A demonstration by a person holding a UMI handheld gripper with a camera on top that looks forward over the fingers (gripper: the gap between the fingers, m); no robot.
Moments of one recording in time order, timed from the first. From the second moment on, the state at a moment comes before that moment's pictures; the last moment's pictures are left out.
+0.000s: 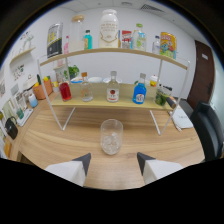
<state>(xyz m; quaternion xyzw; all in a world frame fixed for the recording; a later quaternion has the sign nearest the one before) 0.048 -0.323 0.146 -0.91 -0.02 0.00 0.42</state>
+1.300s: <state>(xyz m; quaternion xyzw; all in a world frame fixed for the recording) 0.212 -0.183 0.204 -0.88 -0.02 0.01 0.47</state>
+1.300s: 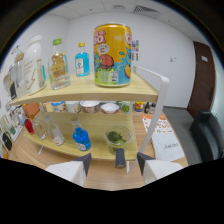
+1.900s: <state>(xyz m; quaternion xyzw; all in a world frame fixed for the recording) 0.220 -0.154 0.168 -0.91 -0.04 0.02 0.41</state>
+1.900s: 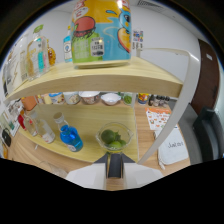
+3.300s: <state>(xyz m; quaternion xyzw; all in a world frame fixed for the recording) 0.135 -0.235 0.185 -0.79 -0.28 -0.28 0.47</state>
